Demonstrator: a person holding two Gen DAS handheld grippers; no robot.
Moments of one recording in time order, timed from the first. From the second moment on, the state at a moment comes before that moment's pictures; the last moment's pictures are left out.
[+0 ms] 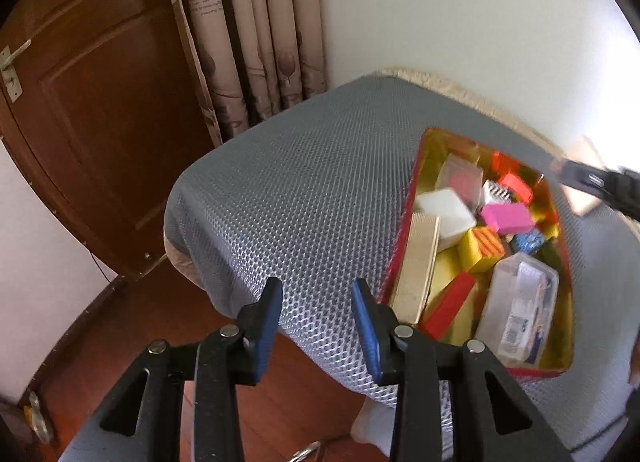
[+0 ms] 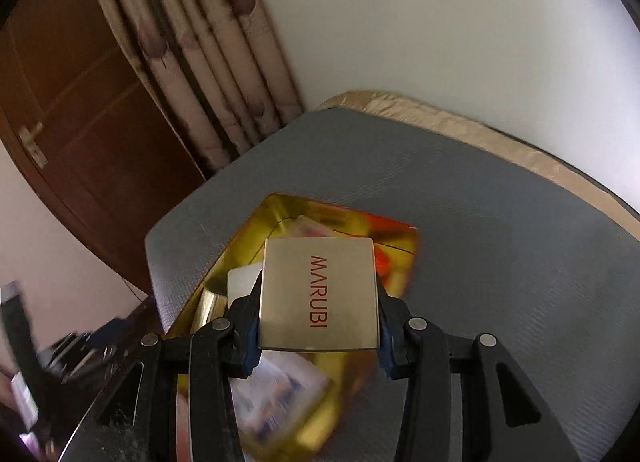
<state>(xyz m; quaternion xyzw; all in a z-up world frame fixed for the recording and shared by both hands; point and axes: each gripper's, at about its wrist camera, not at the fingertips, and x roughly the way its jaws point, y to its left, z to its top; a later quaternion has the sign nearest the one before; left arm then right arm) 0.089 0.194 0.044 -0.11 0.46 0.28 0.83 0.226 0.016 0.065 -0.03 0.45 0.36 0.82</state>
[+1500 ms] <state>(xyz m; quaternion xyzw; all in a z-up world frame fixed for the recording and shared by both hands) 0.060 0.157 0.076 -0.09 0.36 0.18 0.91 0.097 0.001 0.099 -0.04 0.23 0.26 0.94</state>
